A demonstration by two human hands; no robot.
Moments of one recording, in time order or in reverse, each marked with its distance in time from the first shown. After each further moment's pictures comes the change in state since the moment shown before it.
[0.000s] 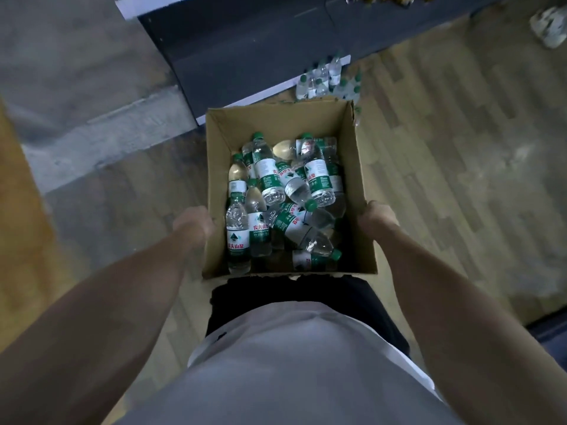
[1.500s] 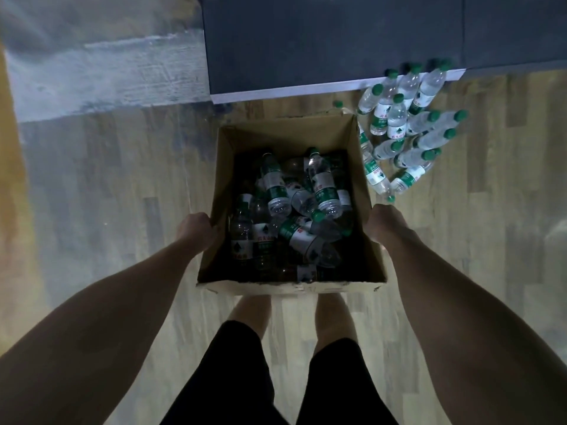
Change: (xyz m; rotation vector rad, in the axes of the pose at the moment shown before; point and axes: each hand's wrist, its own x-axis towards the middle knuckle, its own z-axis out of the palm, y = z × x) left_hand 0.311 0.090 0.023 -0.405 -0.144 -0.293; right_hand 0.401 -0.183 -0.010 -0.506 -0.211 -0.285
